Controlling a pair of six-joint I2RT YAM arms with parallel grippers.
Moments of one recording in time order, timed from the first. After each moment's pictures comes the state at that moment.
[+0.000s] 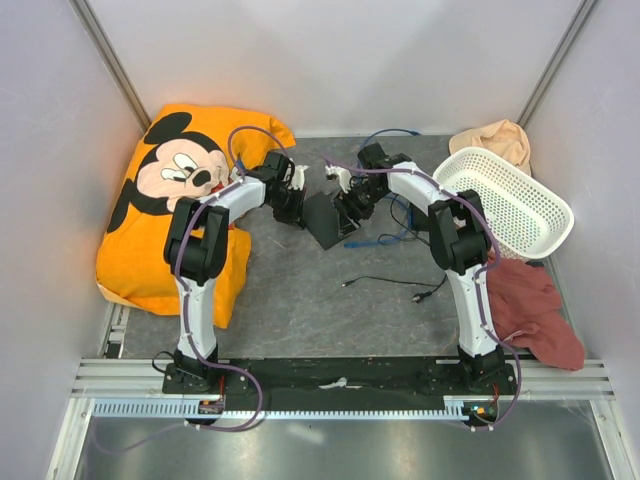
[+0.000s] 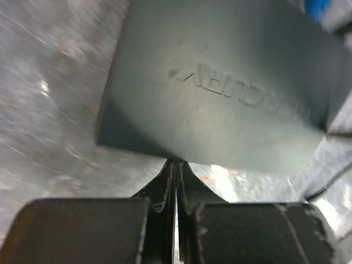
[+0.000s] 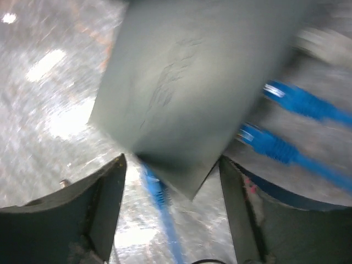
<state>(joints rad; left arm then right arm) -0.35 2.11 1.53 -0.54 0.38 -0.07 0.40 2.30 1.89 -0.83 -0.67 -0.47</state>
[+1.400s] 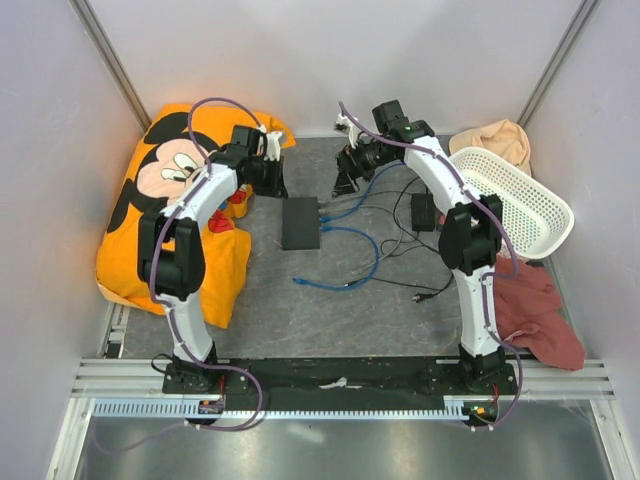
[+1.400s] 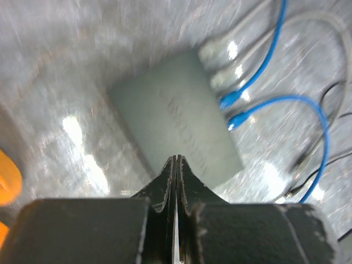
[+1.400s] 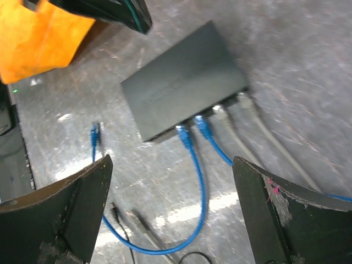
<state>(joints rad) -0.24 1.92 1.56 -0.58 0.36 -0.05 0.36 2.26 2.19 -0.92 -0.83 -0.37</state>
